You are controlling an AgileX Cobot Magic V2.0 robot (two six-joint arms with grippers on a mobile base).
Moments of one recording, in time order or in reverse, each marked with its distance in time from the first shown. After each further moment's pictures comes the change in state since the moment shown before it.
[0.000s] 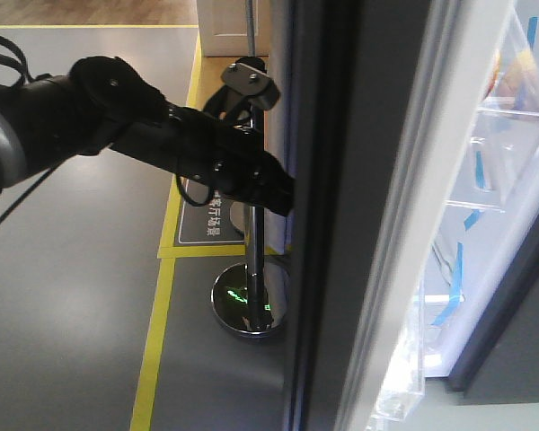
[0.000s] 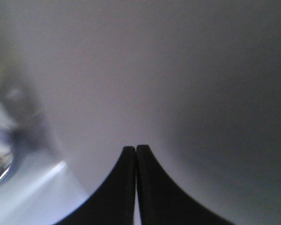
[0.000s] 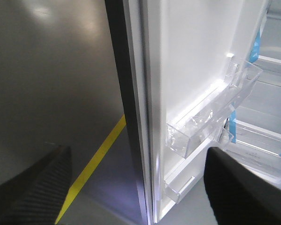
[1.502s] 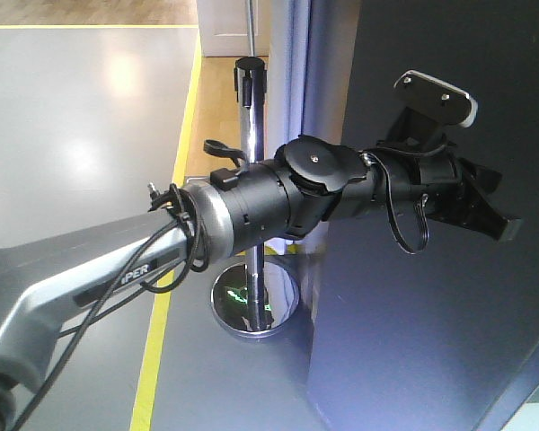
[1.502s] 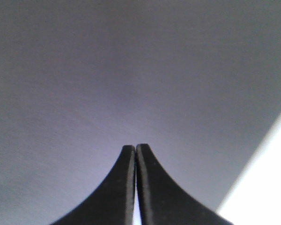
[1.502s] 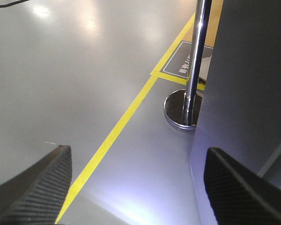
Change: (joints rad) left arm -0.370 0.264 -0.260 -0.472 -0.506 0.334; right arm 0.000 0.000 0.000 0.000 0.002 0.000
